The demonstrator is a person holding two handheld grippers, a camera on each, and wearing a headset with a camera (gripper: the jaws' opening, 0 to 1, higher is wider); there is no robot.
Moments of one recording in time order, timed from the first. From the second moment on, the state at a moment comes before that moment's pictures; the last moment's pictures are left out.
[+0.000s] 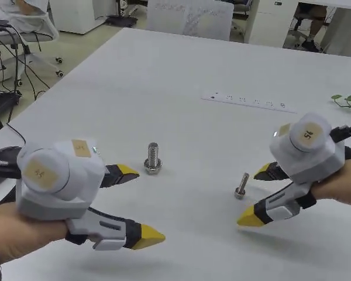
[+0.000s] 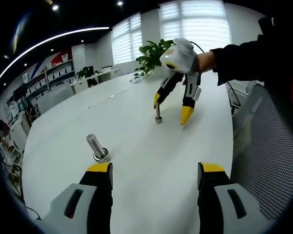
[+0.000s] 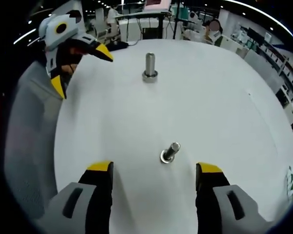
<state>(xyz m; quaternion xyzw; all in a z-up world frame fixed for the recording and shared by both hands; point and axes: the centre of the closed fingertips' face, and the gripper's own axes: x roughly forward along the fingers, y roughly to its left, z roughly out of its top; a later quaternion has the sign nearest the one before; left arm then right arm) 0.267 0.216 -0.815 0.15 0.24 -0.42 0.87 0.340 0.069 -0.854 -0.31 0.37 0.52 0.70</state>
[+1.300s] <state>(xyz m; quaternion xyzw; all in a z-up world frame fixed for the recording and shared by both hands) 0.253 0.221 -0.796 0.13 0.23 -0.41 0.87 0.278 0.063 -0.812 -0.22 0.30 0.51 0.77</state>
